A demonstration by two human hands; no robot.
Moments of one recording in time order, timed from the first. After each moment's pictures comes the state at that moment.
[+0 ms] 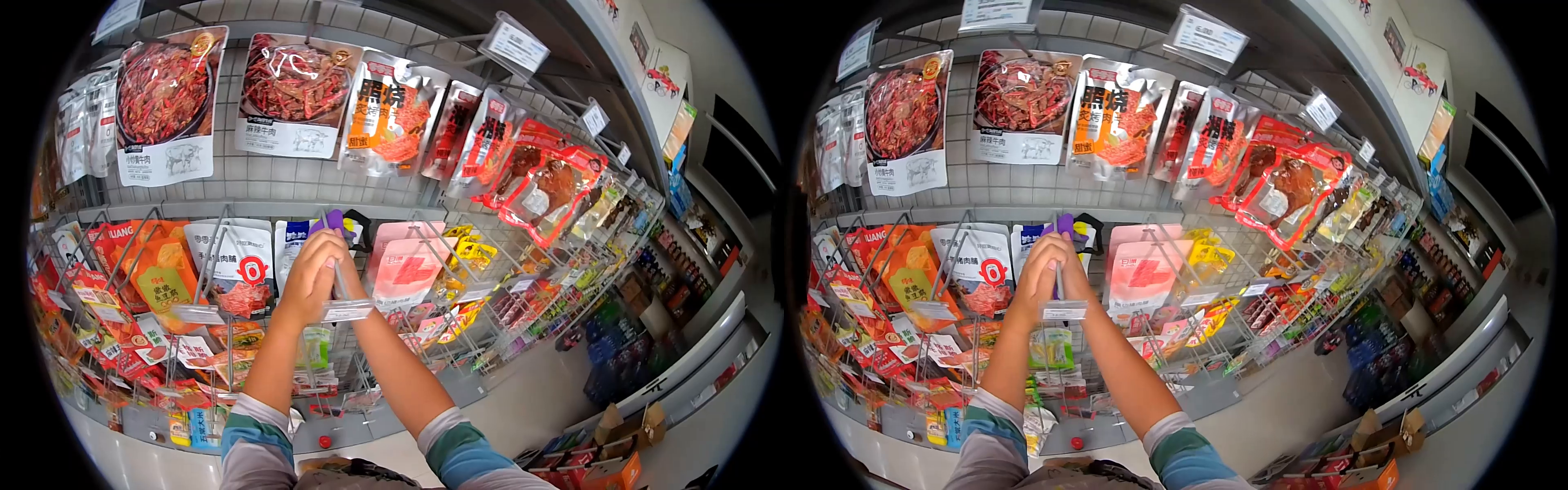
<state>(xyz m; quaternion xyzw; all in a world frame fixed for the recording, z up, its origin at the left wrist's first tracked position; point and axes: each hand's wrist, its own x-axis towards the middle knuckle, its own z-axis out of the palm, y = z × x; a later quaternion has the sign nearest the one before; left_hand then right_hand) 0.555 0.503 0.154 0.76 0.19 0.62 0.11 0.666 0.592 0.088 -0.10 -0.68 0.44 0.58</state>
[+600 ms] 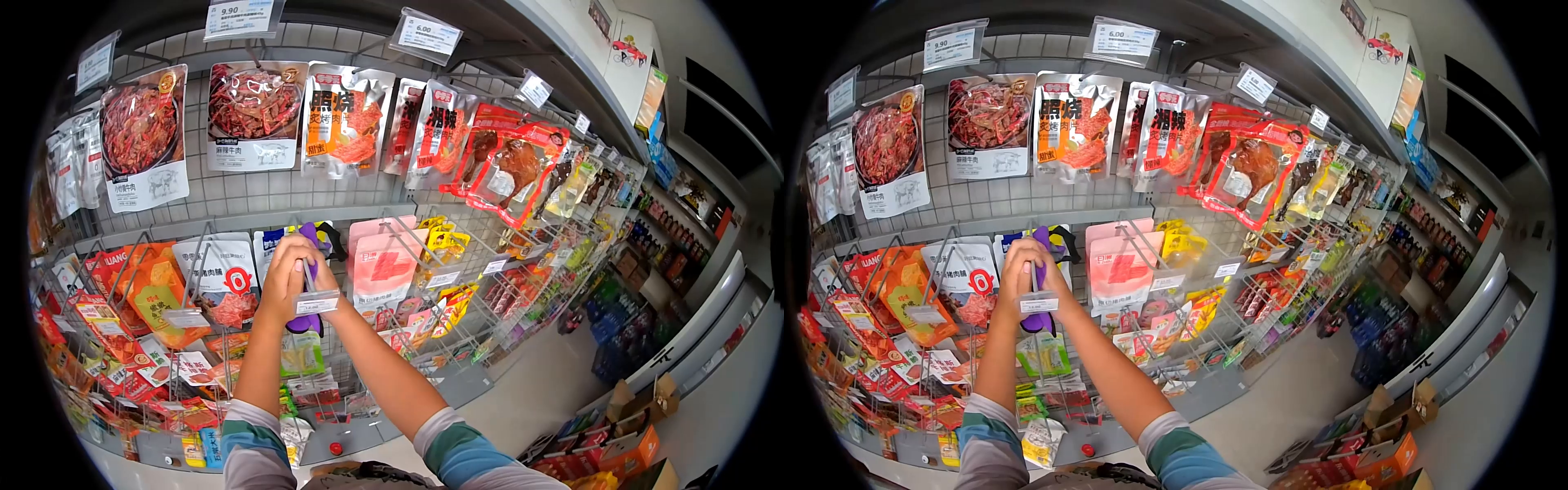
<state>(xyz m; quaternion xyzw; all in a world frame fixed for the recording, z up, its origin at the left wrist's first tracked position) 0.557 0.512 0.141 0.75 0.16 0.63 0.08 0.671 0.563 0.077 -0.14 -0.70 0.39 0.58</state>
